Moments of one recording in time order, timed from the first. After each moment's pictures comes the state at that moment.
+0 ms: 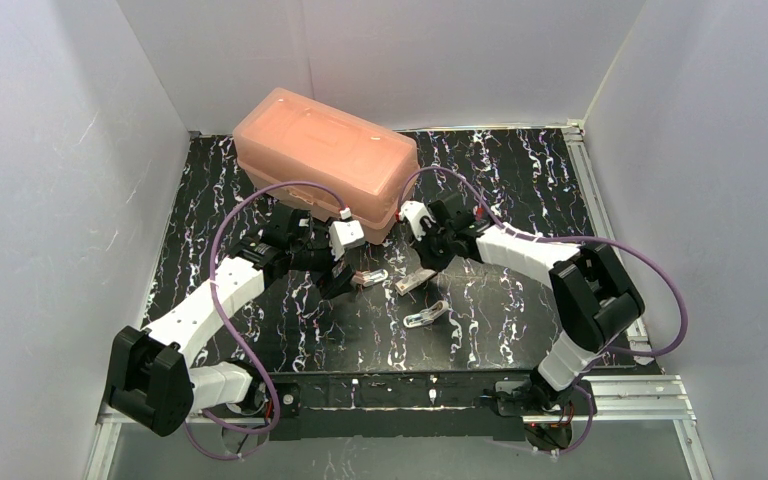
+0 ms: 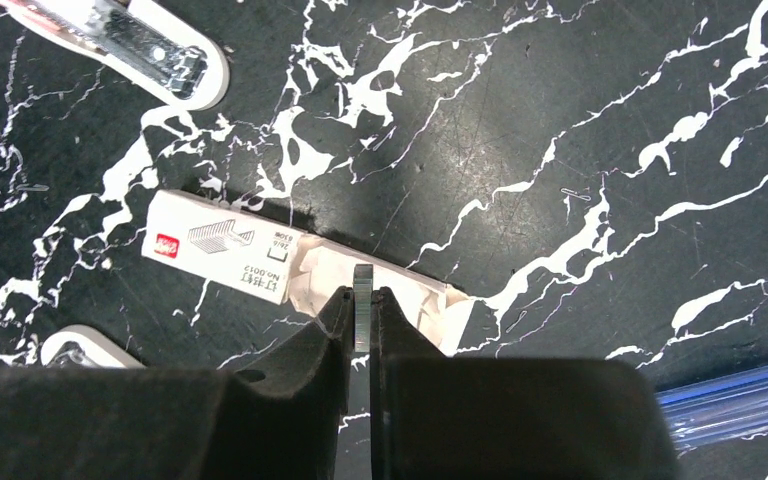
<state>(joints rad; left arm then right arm) -0.45 1.21 0.85 -0.50 0.60 0.57 0.64 1.66 1.01 -0.32 -0.23 -0.28</state>
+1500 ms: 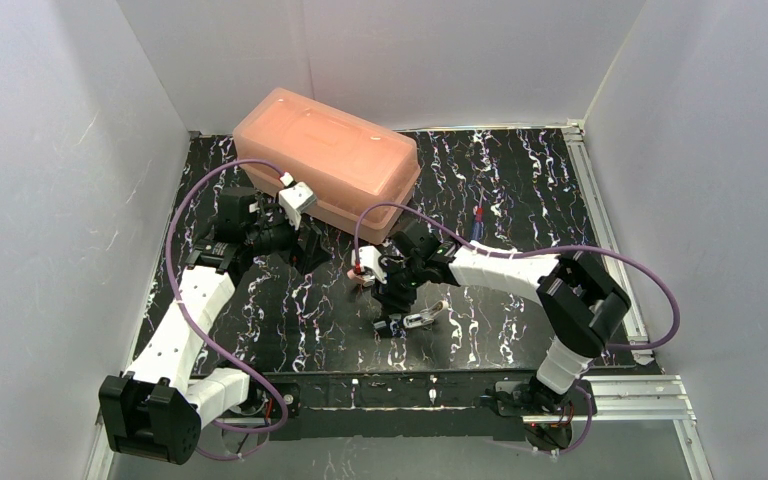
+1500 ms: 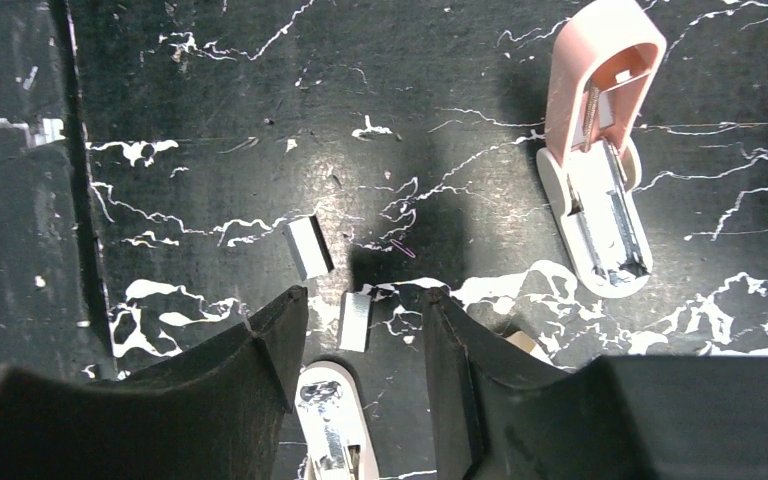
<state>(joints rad) -0.18 1.06 0.90 -0.50 0.68 0.34 0.90 1.68 1.04 -0.35 -0.52 -0.49</state>
